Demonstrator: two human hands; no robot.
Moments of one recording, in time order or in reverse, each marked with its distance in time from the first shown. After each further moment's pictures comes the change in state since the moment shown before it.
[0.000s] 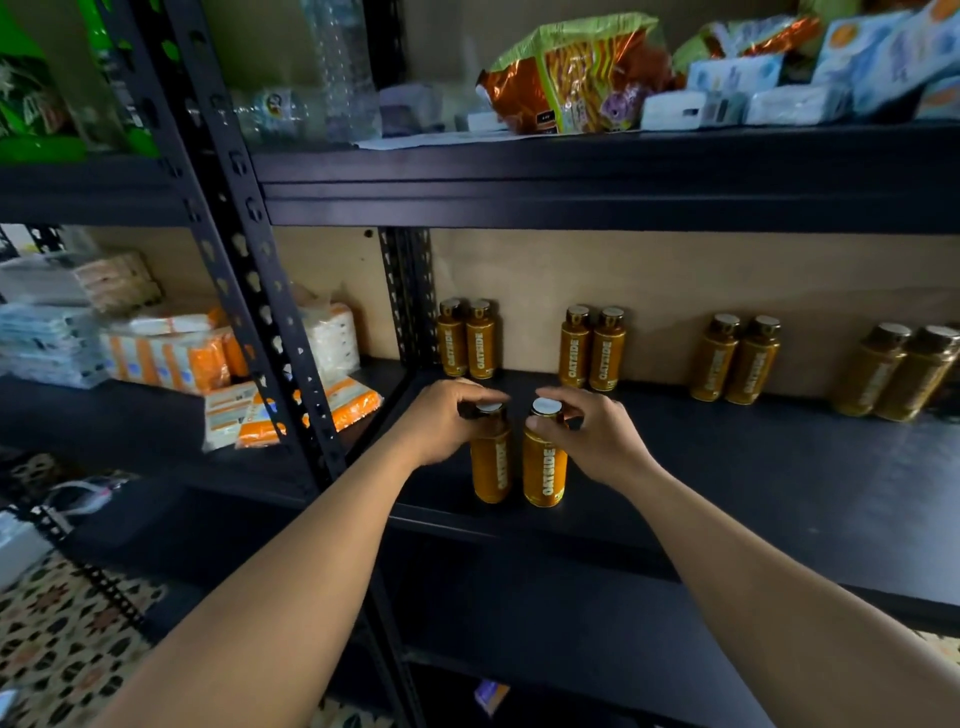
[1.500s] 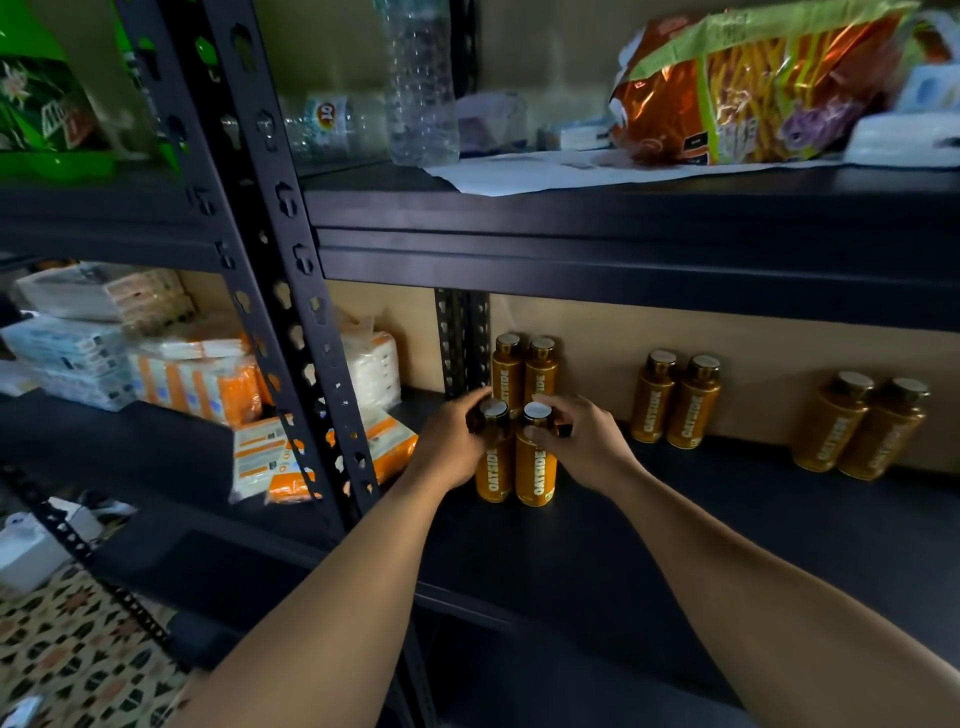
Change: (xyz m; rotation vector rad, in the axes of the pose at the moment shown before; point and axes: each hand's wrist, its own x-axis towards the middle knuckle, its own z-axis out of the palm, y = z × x) left_hand 0.075 -0.093 -0.037 -0.075 0.231 -0.254; right_hand 0.137 -0.017 0.081 -0.020 -0.078 -0.004
